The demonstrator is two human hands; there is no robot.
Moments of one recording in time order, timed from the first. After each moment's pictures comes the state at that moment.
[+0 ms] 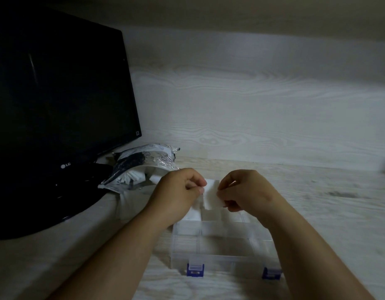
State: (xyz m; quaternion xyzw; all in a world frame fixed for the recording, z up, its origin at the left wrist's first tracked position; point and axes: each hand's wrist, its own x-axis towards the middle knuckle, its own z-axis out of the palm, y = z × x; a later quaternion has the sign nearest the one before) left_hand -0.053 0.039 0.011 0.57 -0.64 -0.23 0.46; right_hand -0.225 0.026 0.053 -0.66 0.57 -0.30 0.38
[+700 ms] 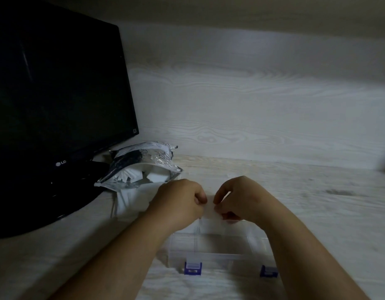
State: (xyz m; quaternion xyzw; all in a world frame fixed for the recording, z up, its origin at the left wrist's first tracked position) left_hand -0.062 0.046 0.010 0.64 -0.71 -0.13 0.28; right_hand -0.218 0.023 0.049 -0.67 0.61 -0.17 0.39
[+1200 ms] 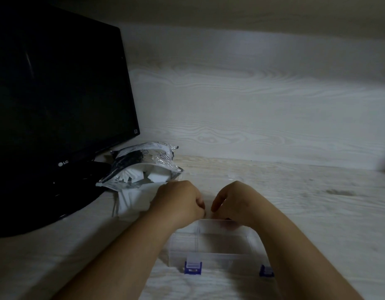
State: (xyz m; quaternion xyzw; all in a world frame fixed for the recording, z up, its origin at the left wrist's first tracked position) left_hand -0.063 0.043 0.011 0.66 -0.71 -0.09 0.22; right_hand -0.211 0.019 0.038 -0.71 0.62 -0.09 0.32
